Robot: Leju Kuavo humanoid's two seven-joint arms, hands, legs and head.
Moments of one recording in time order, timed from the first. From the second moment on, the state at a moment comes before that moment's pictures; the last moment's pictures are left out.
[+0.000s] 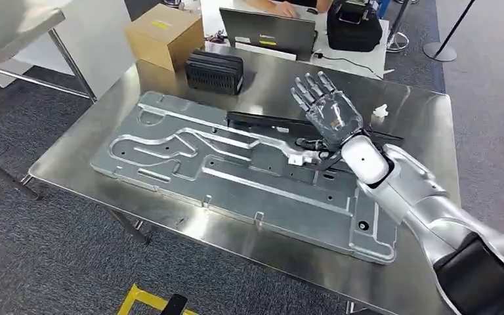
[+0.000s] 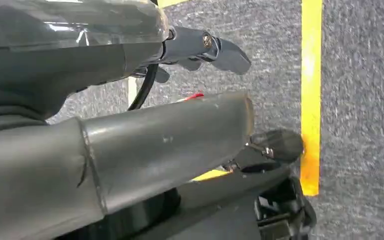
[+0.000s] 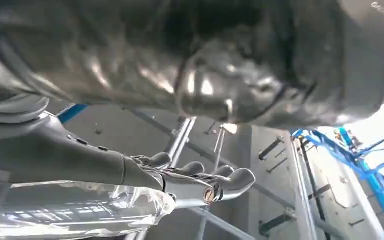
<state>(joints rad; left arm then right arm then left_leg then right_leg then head) -0.09 -0.15 -0.30 -0.17 0.01 0.33 -0.04 -1.16 -0.06 1.21 -0.44 1.56 -0.61 0.08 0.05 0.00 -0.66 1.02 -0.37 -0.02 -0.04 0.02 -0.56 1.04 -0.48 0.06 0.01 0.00</state>
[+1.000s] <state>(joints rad) -0.09 -0.15 -0.30 -0.17 0.01 0.33 -0.04 -1.14 -0.07 1.18 -0.46 1.56 -0.60 0.05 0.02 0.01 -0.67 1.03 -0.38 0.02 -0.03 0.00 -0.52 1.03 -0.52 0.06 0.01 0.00</state>
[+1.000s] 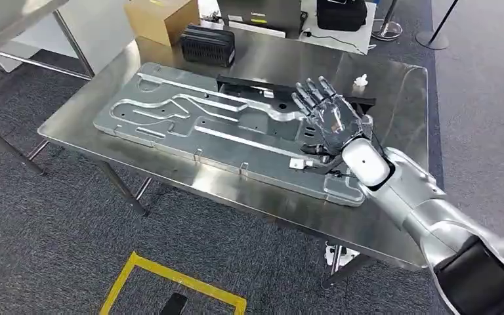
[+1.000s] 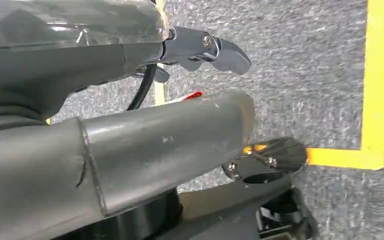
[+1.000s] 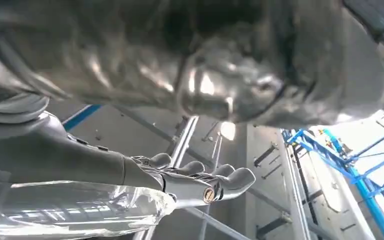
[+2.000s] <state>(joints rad) -0.10 -0.15 -0.30 -0.17 0.00 0.33 -0.03 -1.14 -0.08 1.16 -0.46 1.55 -0.60 0.05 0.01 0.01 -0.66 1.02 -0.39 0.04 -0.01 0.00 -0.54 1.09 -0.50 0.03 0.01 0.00</state>
